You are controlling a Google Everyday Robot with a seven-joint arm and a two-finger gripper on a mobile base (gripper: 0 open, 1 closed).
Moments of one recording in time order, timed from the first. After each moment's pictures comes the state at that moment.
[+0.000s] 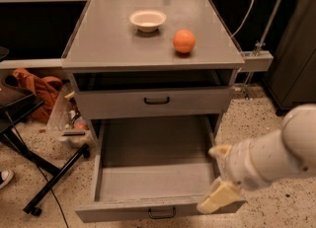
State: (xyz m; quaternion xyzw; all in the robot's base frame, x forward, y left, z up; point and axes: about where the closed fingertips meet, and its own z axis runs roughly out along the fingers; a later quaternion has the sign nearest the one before) arm 0.375 -0.131 0.728 -0.54 0.79 0.18 0.23
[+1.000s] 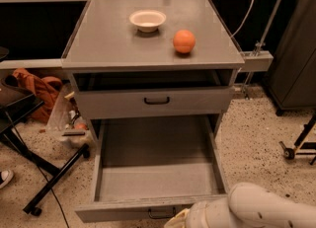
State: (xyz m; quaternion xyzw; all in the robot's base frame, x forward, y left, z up) arm 0.309 -0.043 0.532 -0.48 0.79 0.32 0.21
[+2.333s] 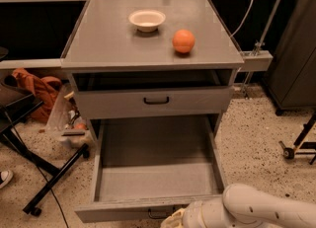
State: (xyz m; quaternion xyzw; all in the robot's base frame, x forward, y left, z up) arm 0.323 -0.035 0.484 -0.47 0.78 0.36 0.22
